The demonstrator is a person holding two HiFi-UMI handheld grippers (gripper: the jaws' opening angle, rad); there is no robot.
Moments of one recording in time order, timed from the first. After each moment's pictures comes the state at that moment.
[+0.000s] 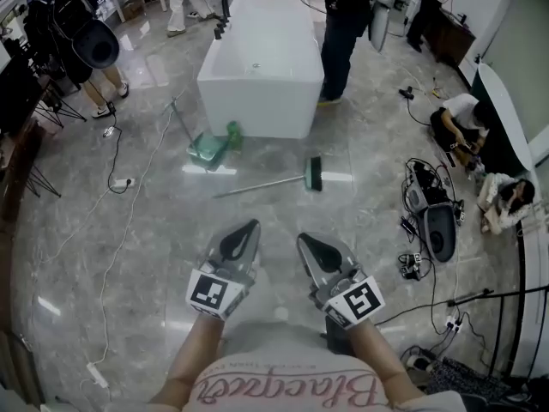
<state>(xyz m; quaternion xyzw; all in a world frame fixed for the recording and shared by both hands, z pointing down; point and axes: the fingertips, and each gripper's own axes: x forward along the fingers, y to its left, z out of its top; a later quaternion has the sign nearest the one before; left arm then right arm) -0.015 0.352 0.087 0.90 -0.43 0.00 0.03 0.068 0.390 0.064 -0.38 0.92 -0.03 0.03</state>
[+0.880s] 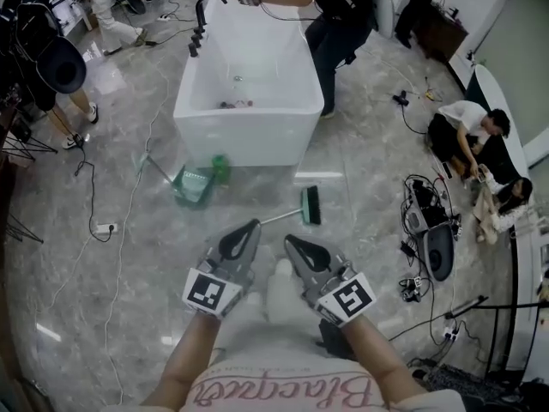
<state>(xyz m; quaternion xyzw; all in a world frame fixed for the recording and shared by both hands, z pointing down) -0.033 0.103 0.086 0.93 -0.36 -0.03 0.04 0.017 0.145 0.076 -0.39 0.92 -0.04 -0.01</state>
